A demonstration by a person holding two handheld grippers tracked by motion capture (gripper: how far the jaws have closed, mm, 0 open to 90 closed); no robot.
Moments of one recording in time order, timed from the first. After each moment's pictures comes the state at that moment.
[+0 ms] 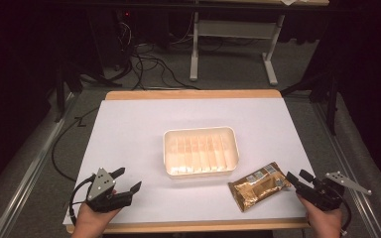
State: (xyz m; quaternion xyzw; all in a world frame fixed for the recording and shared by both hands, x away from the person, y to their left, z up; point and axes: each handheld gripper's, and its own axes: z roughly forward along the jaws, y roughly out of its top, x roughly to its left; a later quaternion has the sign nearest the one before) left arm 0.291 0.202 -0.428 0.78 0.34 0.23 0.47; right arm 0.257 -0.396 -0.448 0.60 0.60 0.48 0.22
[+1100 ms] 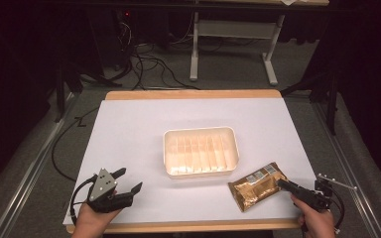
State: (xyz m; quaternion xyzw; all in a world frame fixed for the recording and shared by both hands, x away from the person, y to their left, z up) left arm 0.290 0.199 -0.428 0.79 0.33 0.23 0.46; right arm 0.270 -0.405 -0.490 0.66 0.56 0.50 0.03
